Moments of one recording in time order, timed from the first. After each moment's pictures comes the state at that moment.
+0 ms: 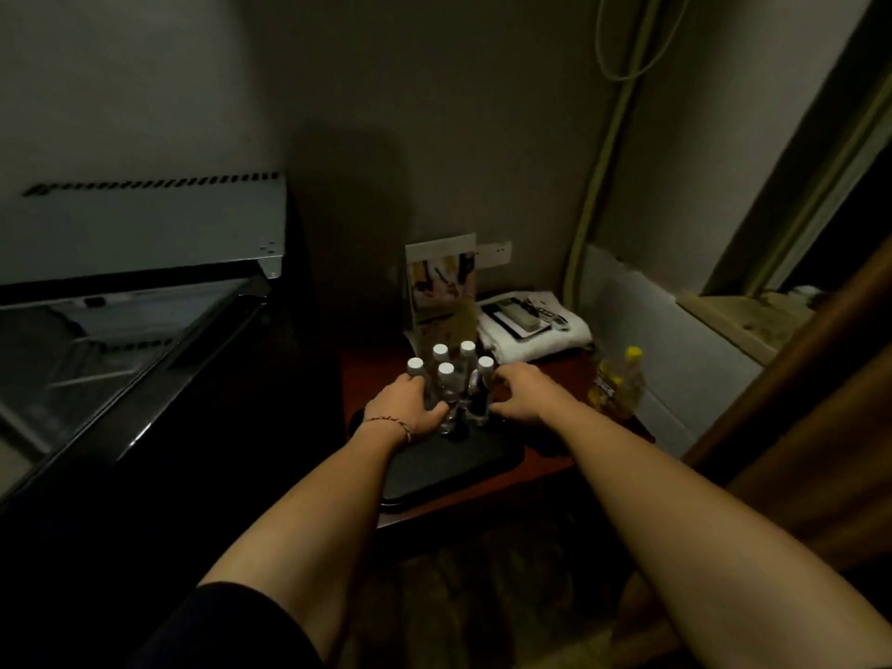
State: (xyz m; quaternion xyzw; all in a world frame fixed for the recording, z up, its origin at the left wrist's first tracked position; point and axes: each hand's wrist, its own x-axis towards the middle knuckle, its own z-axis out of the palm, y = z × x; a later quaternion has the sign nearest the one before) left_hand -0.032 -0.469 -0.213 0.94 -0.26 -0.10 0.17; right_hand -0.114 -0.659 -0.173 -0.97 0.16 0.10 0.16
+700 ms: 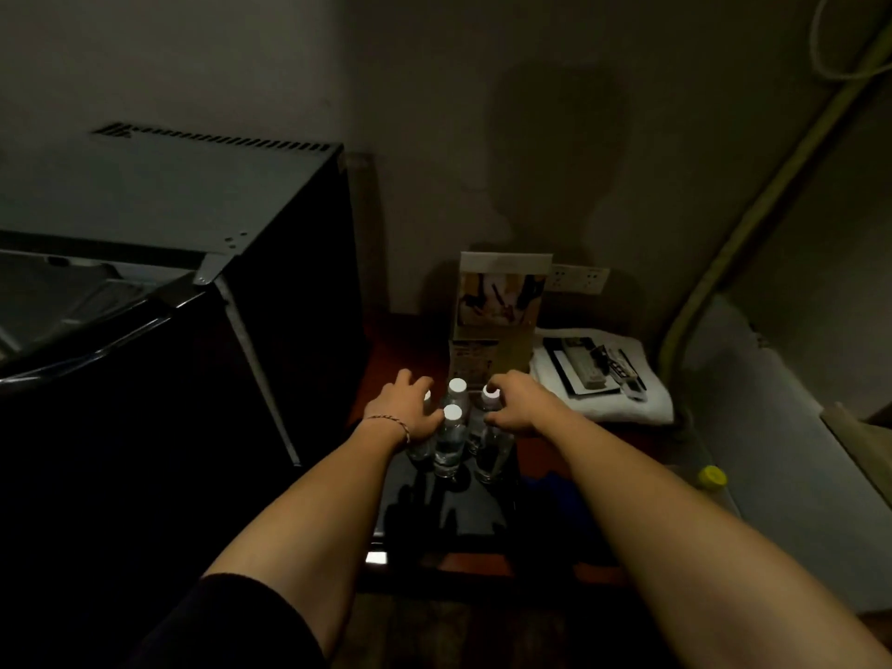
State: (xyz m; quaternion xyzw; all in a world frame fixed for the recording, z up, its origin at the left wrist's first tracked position) left_hand 0.063 -0.551 -0.254 0.98 -0.08 -0.14 0.14; right_hand 0.048 -0.752 -0.208 -0.98 -0.03 0.16 0.12
